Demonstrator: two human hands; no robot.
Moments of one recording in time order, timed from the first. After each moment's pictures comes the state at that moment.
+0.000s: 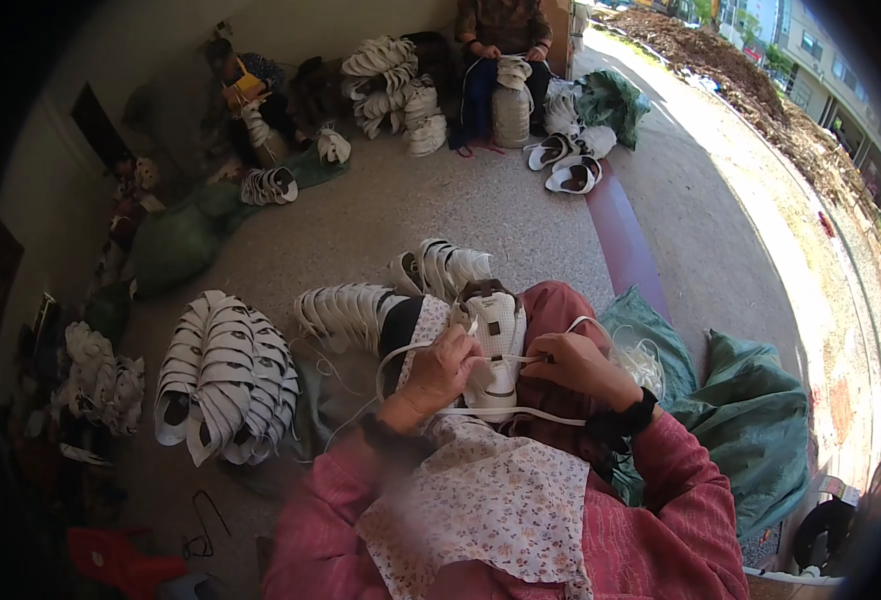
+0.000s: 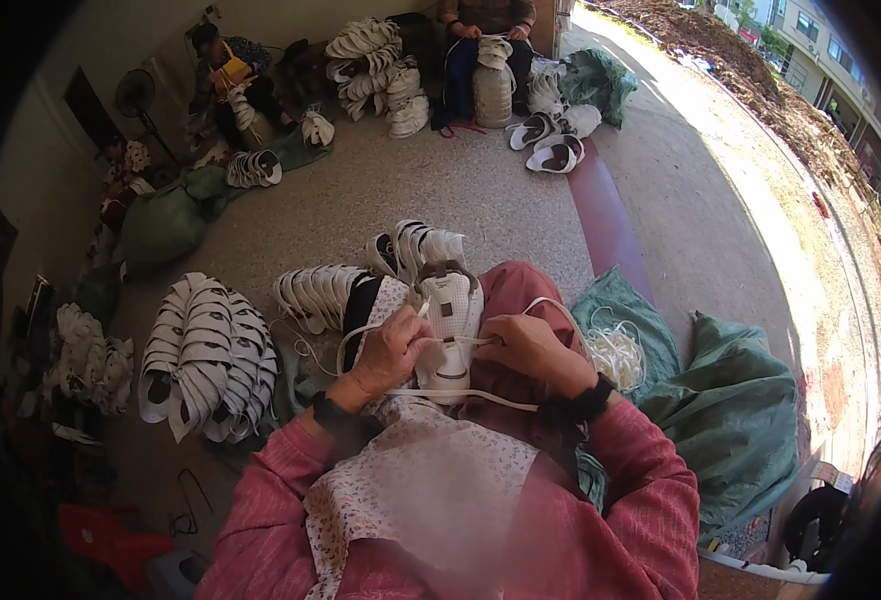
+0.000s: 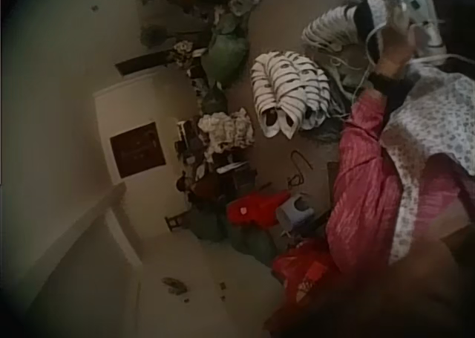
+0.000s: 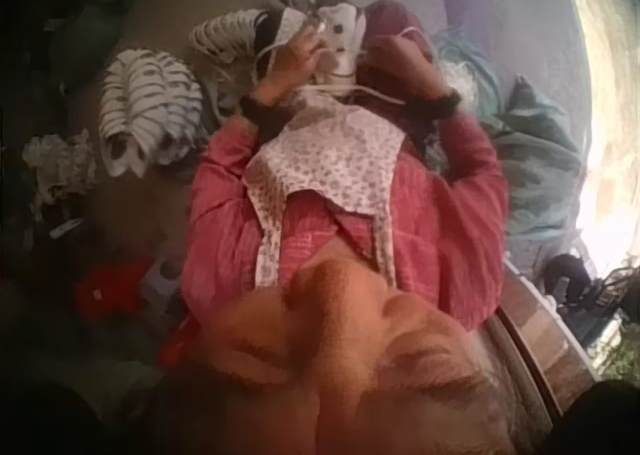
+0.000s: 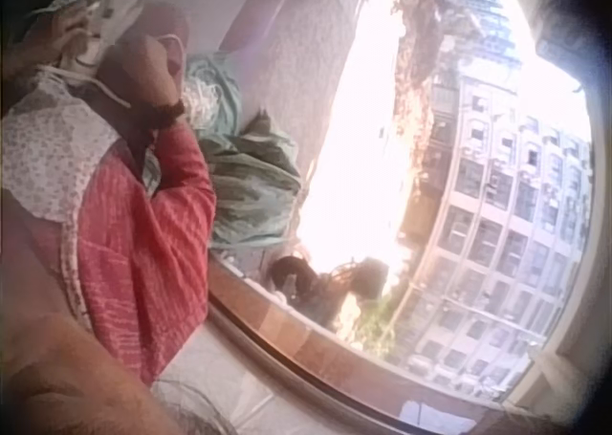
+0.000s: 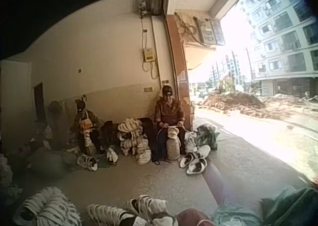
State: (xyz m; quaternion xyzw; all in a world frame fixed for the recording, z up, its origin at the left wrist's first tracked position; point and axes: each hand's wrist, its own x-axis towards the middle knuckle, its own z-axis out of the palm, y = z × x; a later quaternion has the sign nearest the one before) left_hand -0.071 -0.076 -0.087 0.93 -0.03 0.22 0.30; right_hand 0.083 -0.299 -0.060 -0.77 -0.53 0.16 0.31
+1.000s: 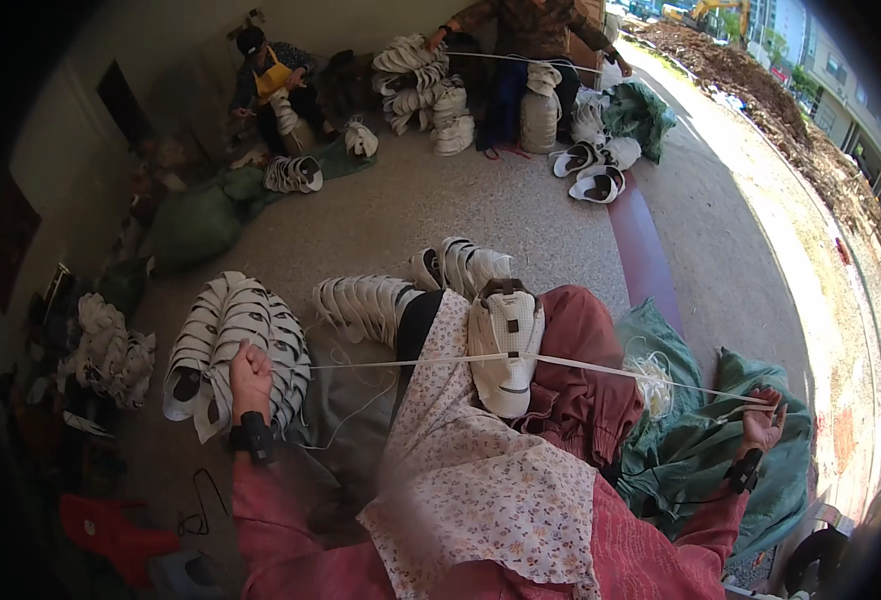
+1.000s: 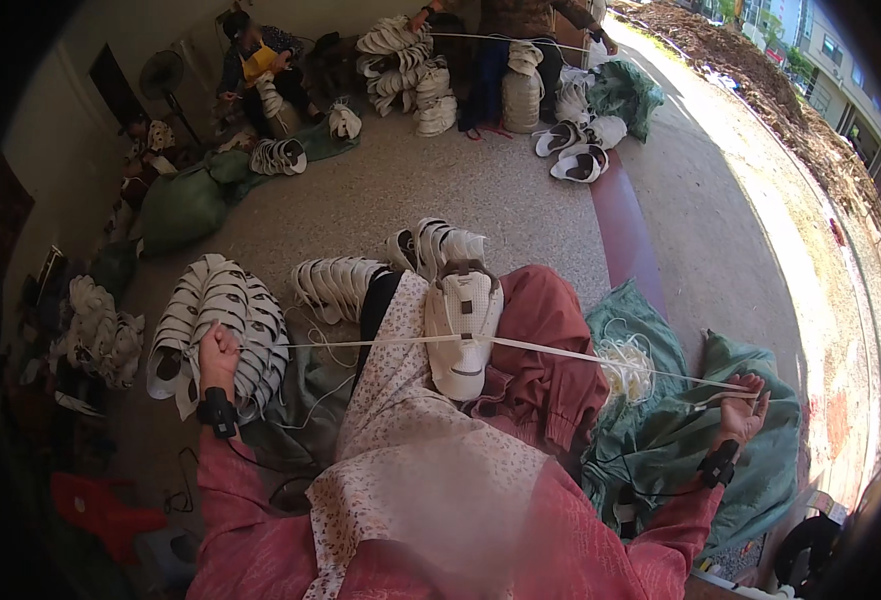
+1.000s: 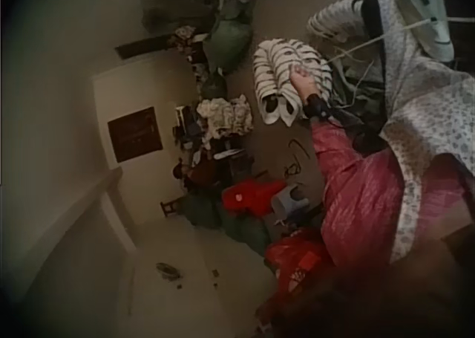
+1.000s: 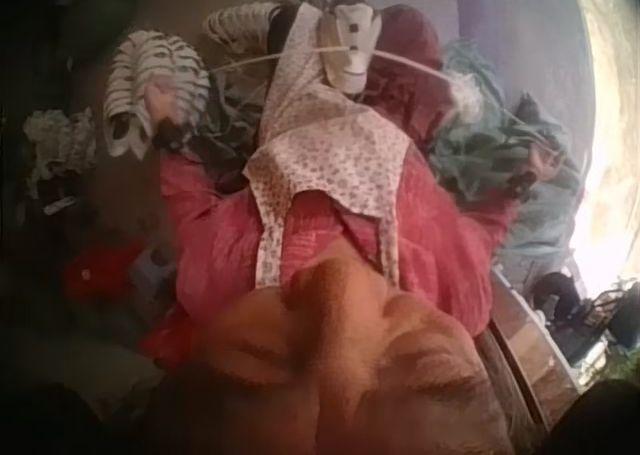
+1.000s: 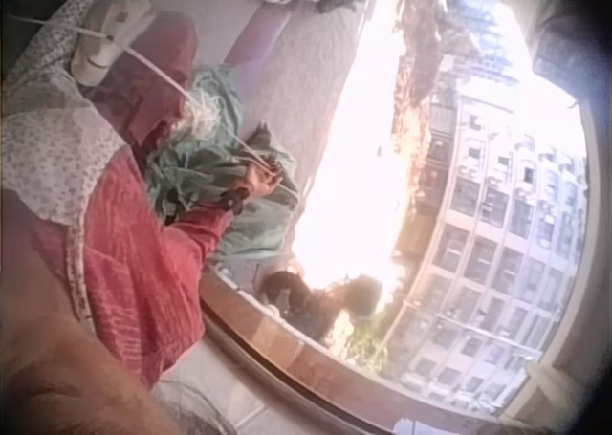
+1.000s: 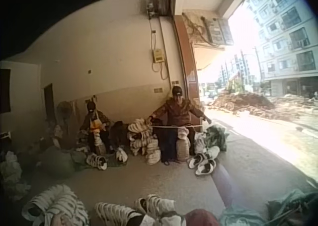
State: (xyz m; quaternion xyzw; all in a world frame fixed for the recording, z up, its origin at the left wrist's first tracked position) left_hand -0.279 0.174 -0.104 0.26 0.33 0.41 0.81; right_hand 0.182 -0.724 -0.166 -0.12 0.04 0.00 0.99
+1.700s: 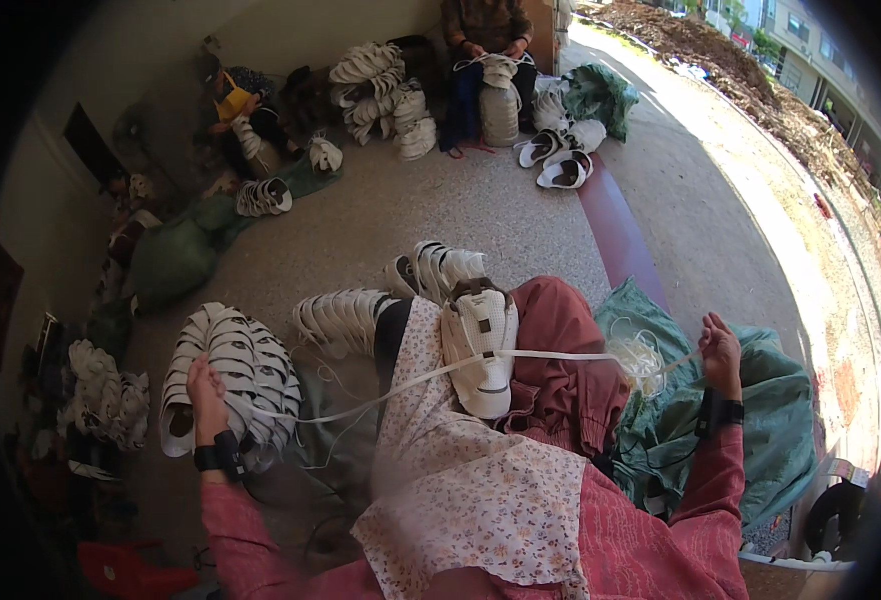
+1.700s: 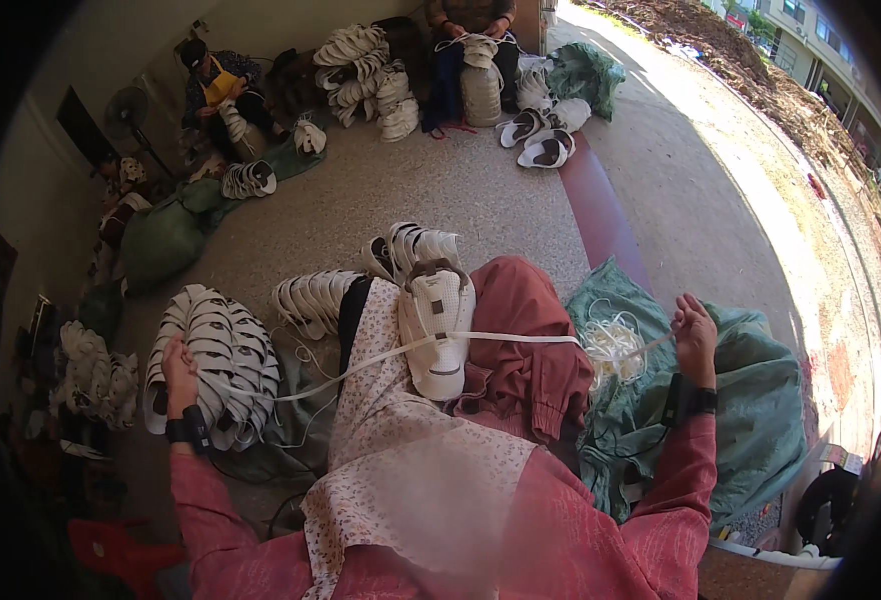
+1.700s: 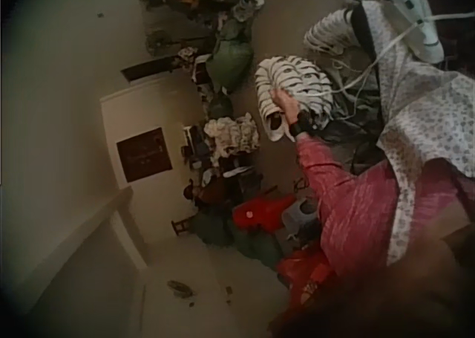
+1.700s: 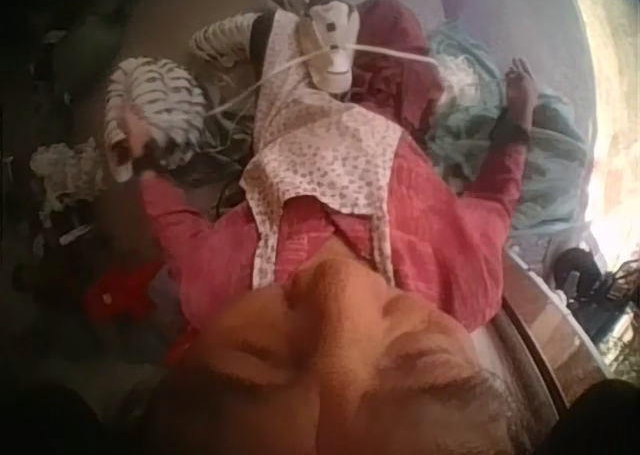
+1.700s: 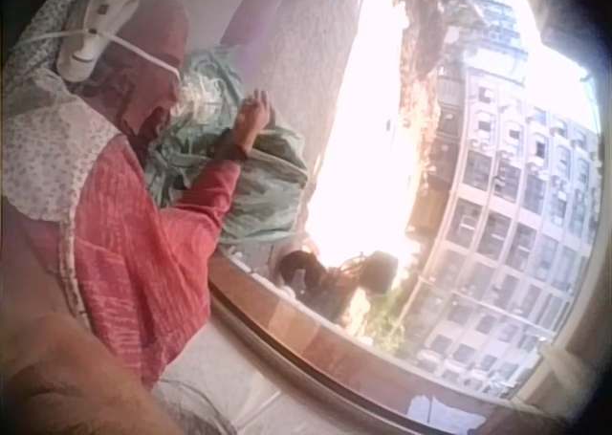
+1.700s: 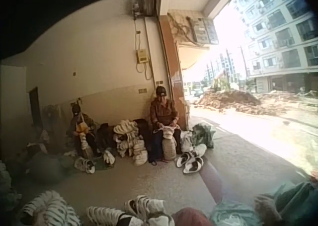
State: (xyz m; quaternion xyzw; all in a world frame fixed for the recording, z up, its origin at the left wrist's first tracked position) left_hand -0.322 0.230 -0.067 0.55 0.43 0.43 0.57; right_hand 0.224 -0.562 -0.176 -0.51 0.11 0.08 0.85
